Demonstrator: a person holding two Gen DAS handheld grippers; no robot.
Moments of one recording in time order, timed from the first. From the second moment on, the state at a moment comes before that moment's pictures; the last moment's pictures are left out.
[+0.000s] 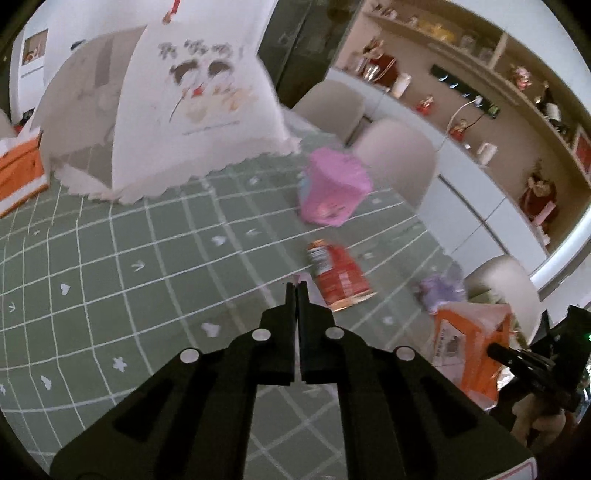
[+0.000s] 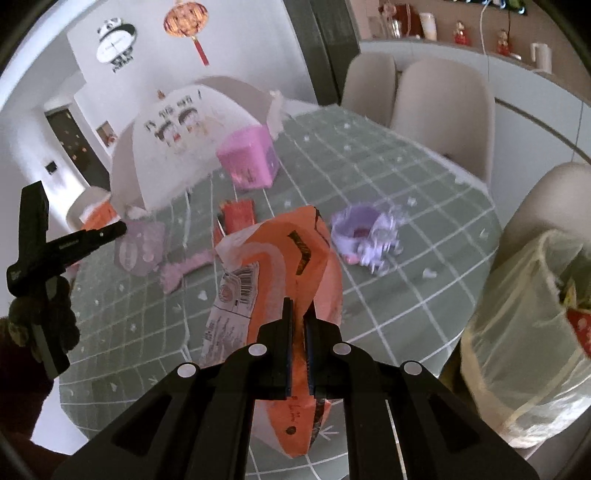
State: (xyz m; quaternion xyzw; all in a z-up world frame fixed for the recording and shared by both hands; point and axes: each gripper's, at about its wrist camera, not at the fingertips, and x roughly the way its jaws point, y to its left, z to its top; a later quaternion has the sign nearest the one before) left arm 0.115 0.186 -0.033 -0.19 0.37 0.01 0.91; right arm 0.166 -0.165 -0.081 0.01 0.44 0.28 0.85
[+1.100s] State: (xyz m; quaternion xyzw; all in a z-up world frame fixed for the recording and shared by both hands) left arm 0.130 -0.181 0.076 -0.12 0.29 -0.21 0.93; right arm 0.141 -0.472 0.027 0.03 0.30 0.16 0.94
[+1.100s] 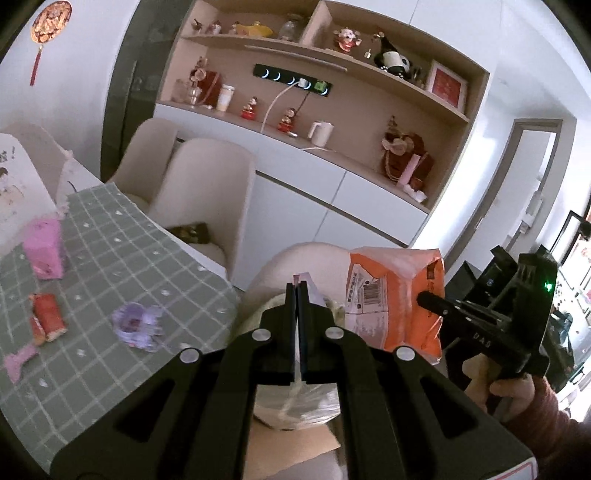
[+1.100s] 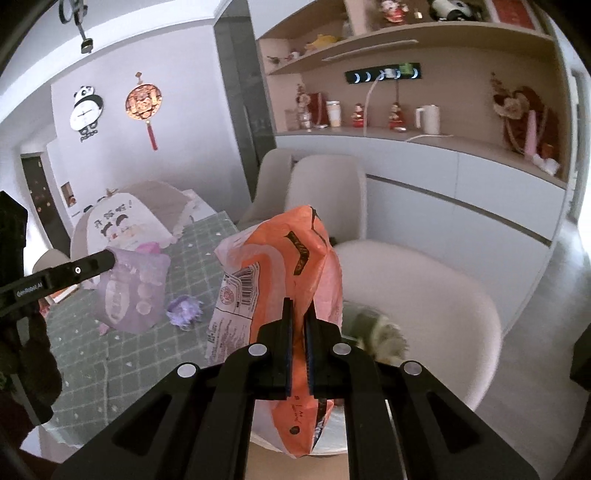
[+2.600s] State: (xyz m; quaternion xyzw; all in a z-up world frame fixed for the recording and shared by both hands) left arm 0.142 -0.161 -0.079 -0.22 0.45 -0.08 0.86; right arm 0.271 -0.461 -0.147 0.04 0.49 0.15 0.86
